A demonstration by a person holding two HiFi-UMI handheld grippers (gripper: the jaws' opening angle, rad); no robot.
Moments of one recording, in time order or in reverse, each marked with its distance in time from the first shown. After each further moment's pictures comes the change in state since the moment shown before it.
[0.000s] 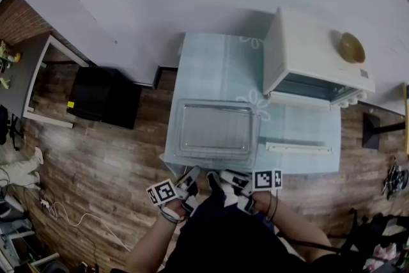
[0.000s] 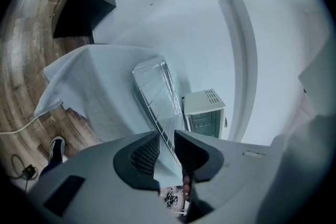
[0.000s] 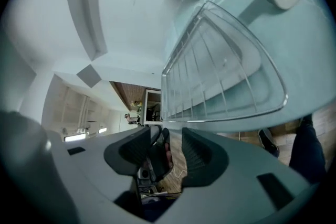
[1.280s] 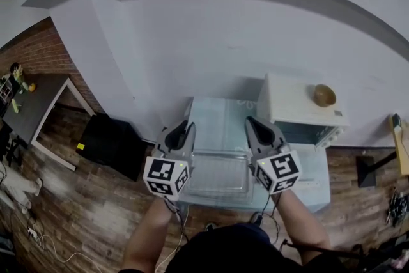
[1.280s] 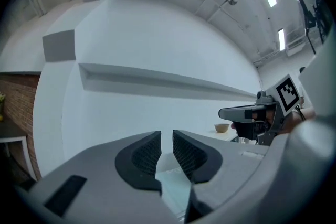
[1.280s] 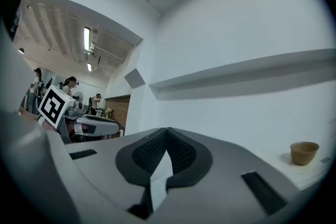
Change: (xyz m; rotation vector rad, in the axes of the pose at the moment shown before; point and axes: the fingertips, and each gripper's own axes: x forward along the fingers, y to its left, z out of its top) left arm -0.039 -0.384 0.159 1.435 -0.493 -0.045; right arm -0.120 0.360 0.182 -1.397 -0.800 -0.296
